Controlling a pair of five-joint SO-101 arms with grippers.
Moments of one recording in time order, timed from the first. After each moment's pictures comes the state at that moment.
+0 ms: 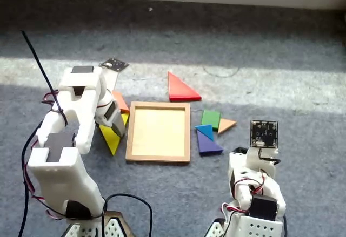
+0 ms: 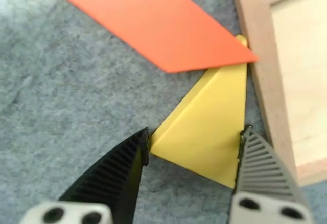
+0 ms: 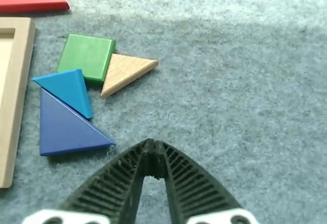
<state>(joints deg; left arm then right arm) -8.5 20.3 11.9 74.7 -19.7 3.8 -104.7 91.8 65.1 9.9</state>
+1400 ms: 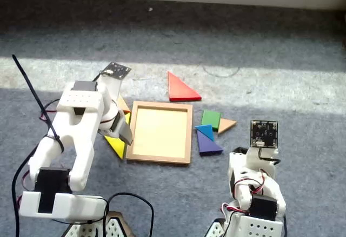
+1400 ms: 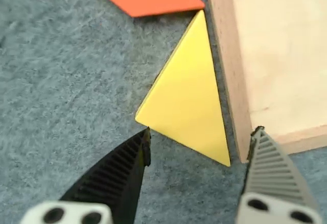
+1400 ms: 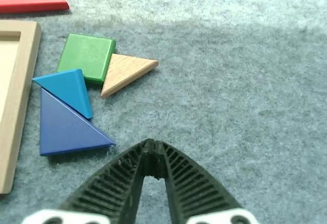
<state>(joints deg) -4.4 -2.6 31.7 70.5 -11.3 3.8 -104.6 91.9 65.1 9.9</state>
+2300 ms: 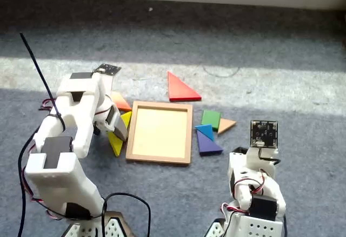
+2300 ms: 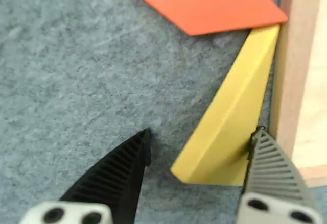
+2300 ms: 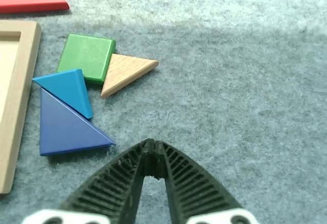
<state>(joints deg) -9.5 16.7 18.5 72.4 -10.4 3.8 -104.6 91.9 65.1 9.9</state>
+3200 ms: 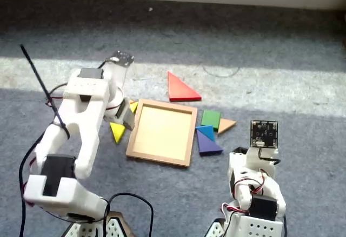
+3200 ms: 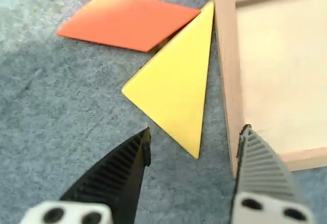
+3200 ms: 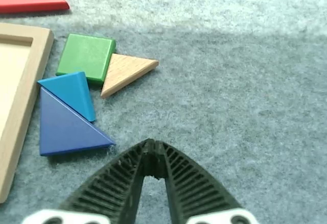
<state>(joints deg) -2.3 5.2 19.4 72.7 -10.6 3.8 -104.6 91.9 65.1 9.9</state>
